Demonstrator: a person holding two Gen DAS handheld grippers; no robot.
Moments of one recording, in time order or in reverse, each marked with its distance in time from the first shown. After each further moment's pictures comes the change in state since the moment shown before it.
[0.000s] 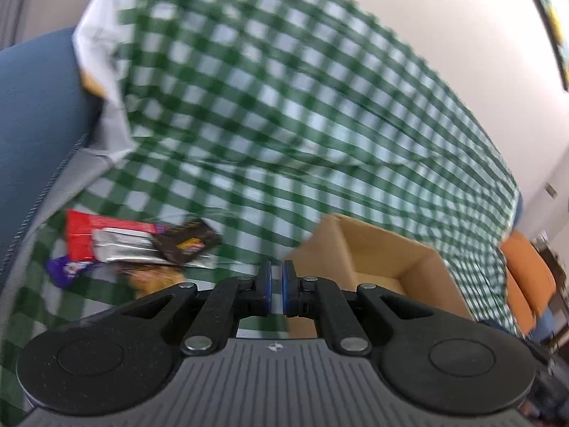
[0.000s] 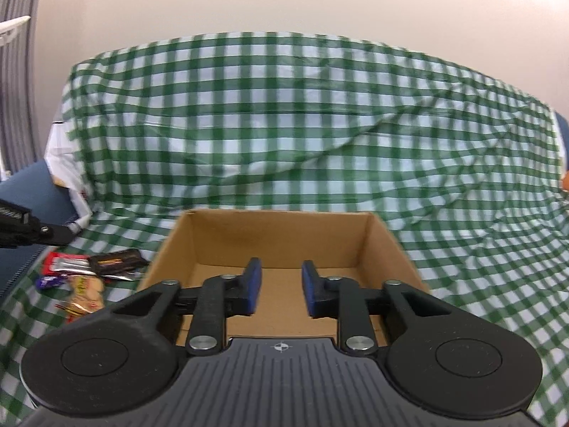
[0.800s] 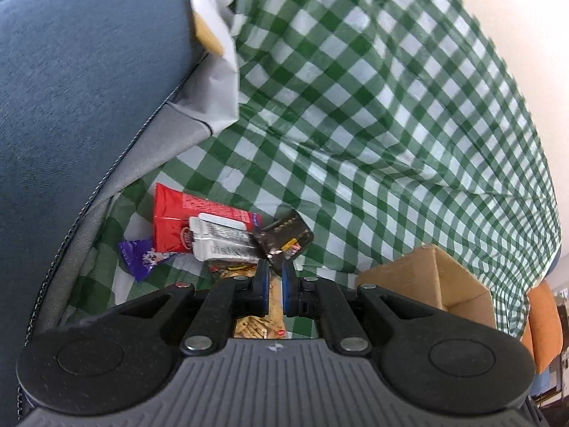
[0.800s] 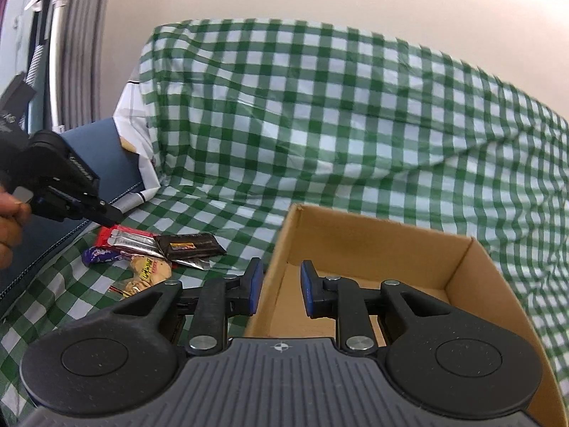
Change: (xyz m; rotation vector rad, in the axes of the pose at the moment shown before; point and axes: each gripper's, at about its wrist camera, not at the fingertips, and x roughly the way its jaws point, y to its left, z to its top) left arm 0.027 0.086 0.030 -0.234 0.125 0.138; right arm 0.024 0.100 -0.007 -0.189 -0.001 0.137
